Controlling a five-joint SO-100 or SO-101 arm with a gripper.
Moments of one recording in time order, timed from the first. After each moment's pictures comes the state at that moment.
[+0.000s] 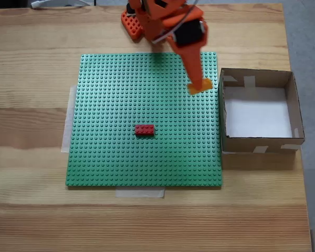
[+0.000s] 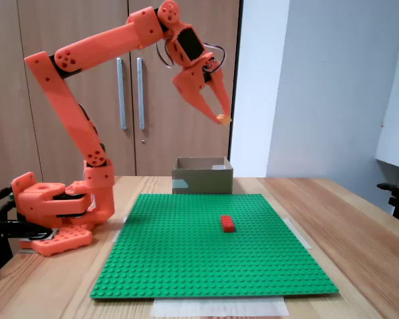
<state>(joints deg) -24.4 113.6 90.3 72.1 3.6</state>
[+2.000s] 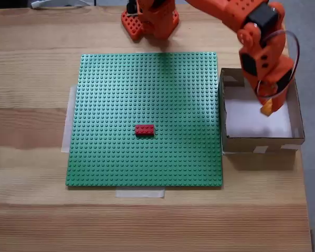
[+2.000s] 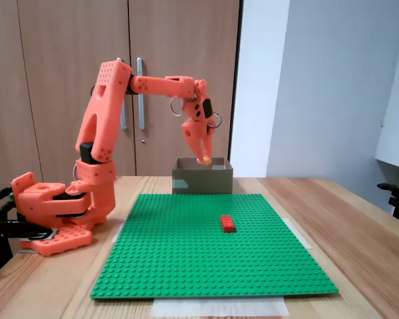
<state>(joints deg) -46.8 68.1 70.8 68.4 -0.1</state>
